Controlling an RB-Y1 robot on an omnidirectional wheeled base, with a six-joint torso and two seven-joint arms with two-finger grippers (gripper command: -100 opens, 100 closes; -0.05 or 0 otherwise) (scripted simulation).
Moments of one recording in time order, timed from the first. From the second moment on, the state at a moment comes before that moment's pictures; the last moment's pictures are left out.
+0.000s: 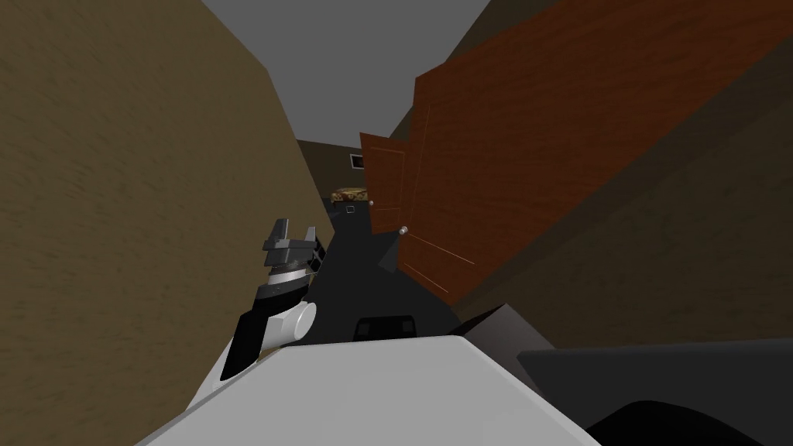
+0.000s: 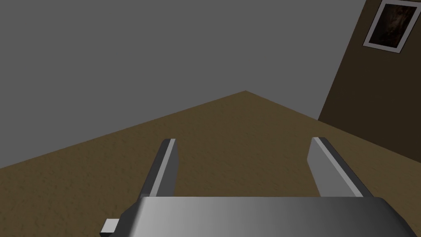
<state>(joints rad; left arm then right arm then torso) 0.48 0.01 0.04 -2.33 0.08 -0.42 0.09 0.77 -1.10 0.80 -1.29 0.49 0.07 0.27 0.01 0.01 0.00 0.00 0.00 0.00</state>
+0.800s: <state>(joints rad) 0.48 0.01 0.04 -2.33 0.08 -0.42 0.09 0.76 -1.07 0.81 -1.27 0.49 0.07 0.27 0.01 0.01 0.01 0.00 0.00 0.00</state>
